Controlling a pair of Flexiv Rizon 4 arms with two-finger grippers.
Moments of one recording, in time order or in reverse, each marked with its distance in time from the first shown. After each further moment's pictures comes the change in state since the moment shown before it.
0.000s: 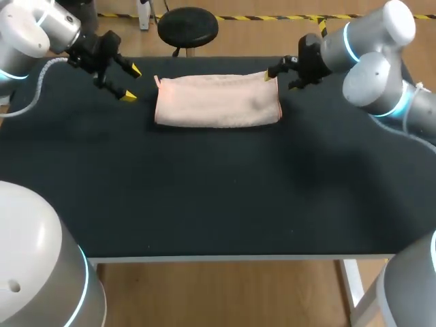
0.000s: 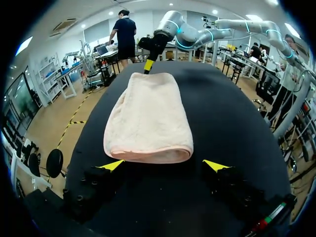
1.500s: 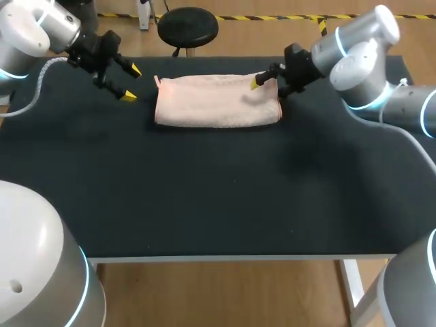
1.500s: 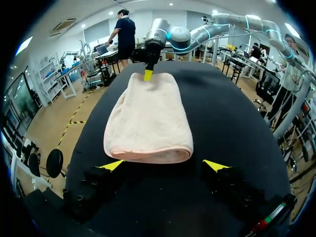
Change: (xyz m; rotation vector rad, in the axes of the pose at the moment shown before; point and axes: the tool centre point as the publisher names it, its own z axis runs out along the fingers) left arm 0.000 0.000 -0.001 -0.001 0.001 0.000; right arm 0.013 -0.013 0.049 0.158 0.143 -0.026
